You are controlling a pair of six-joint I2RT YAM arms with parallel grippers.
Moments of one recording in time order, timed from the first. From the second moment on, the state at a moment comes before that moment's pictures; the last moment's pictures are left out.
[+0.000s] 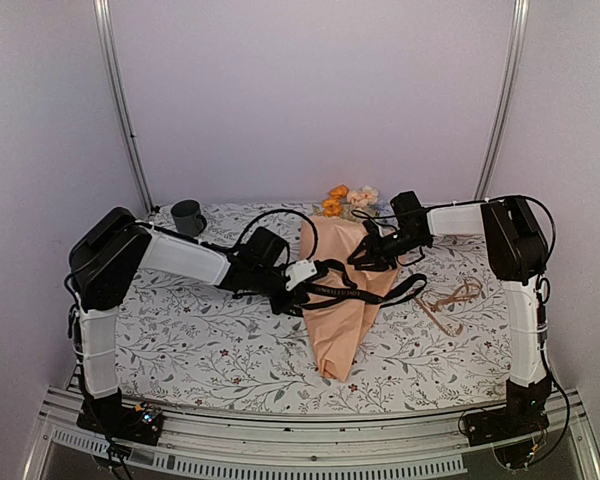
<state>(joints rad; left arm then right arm) -0.76 2.06 1.23 -0.02 0.27 0.47 0.36 2.27 1.63 -0.40 -0.81 0.46</state>
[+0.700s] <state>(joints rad) -0.76 2.09 1.37 -0.20 0.30 0.41 0.36 2.27 1.62 -0.40 -0.81 0.46</state>
